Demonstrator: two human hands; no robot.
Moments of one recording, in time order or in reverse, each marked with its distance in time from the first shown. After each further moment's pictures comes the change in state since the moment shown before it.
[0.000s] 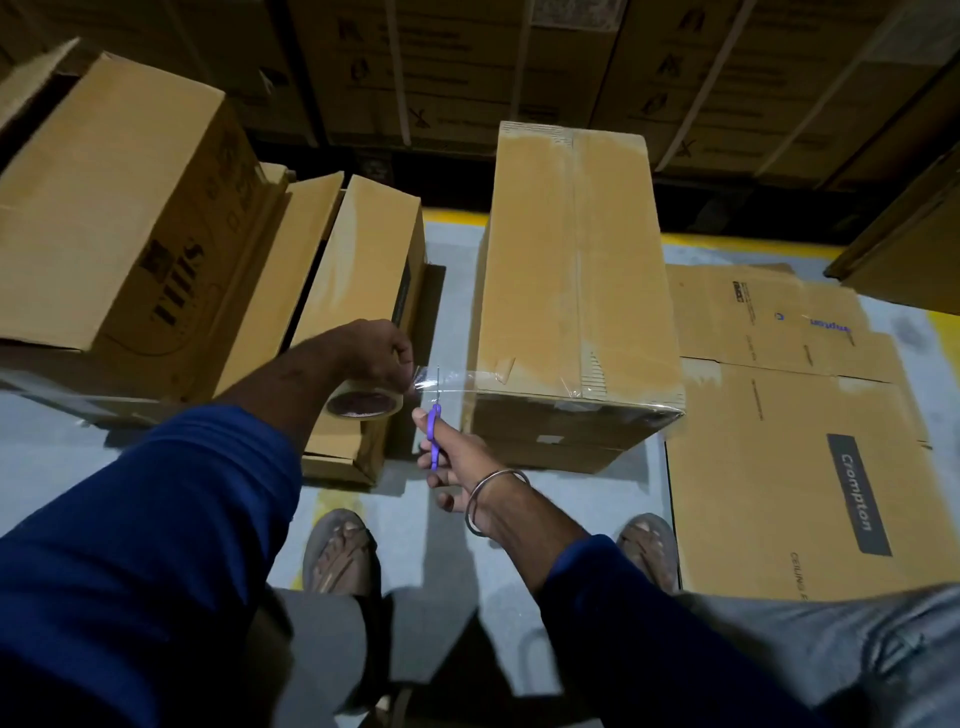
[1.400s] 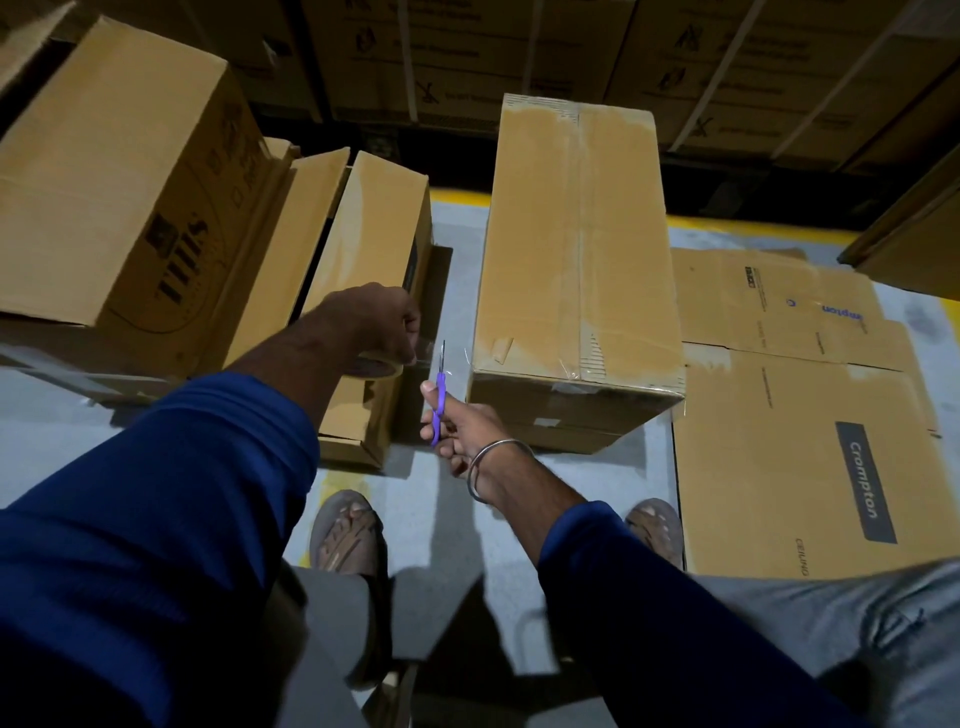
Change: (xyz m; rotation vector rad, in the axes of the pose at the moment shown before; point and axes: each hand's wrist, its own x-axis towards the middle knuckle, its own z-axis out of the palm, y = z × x) left_hand -0.001 0.006 -0.009 0.145 0.082 -0.043; right_hand 0.008 -0.007 0.006 0.034 0.014 -0.078
